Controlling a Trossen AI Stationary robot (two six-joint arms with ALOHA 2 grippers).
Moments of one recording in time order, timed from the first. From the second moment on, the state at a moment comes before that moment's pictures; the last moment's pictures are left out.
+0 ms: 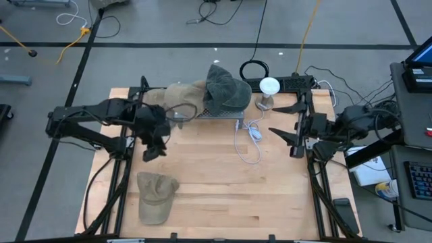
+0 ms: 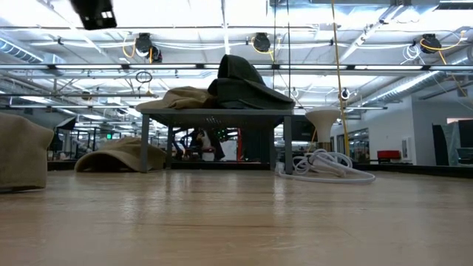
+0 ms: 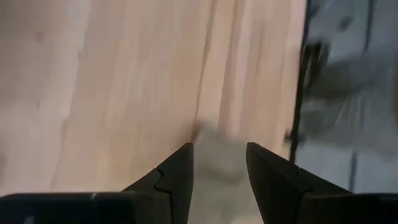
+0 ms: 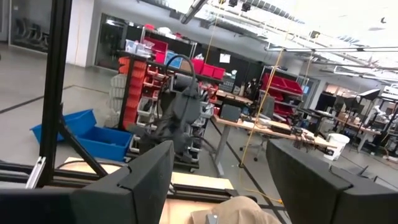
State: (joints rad) left arm 0.04 1.14 1.28 -1.23 0.36 -0.27; right arm 0.42 0.95 1.25 -0.14 0.57 -0.31
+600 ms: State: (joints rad) left arm -0.17 1.24 1.16 -1.35 0.24 -0.17; right arm 0.42 1.02 1.25 -0.16 0.57 -0.29
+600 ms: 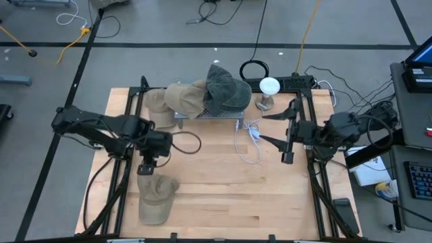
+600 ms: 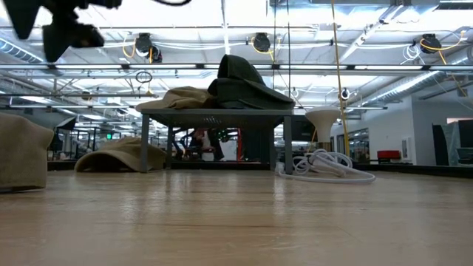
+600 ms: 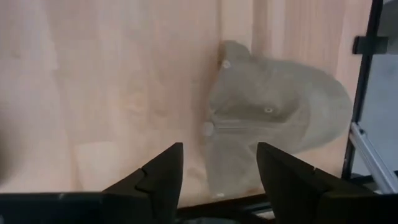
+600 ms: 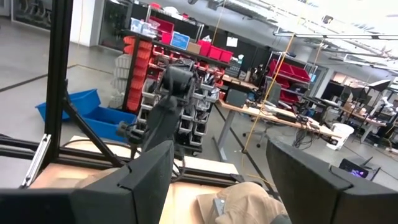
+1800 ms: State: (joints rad) left arm -0.28 1.24 0.57 -0.71 0.39 -0.51; right arm 0.43 1.03 1.25 -0.18 0.57 -0.25
